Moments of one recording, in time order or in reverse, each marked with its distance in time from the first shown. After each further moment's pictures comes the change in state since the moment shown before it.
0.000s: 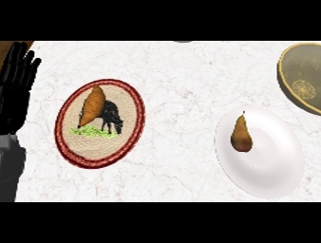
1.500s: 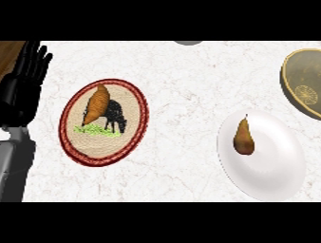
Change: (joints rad) left arm -0.054 -0.016 -0.034 0.035 -0.023 0.007 0.012; right arm -0.335 -0.214 0.084 0.323 -0.439 0.134 -0.262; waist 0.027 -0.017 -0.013
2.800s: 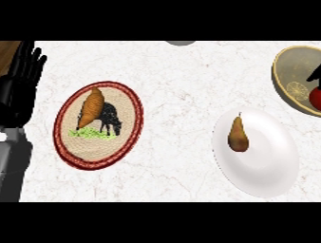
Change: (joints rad) left arm 0.009 0.009 0.022 0.019 -0.007 0.015 -0.001; right arm -0.155 0.256 0.416 0.277 0.071 -0.096 -0.016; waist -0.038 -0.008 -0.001
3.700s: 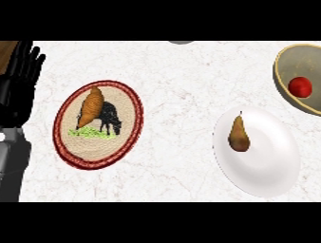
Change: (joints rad) left arm -0.001 0.001 0.004 -0.010 0.006 -0.005 -0.003; right arm -0.155 0.043 -0.246 0.267 -0.338 0.131 0.141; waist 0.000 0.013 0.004
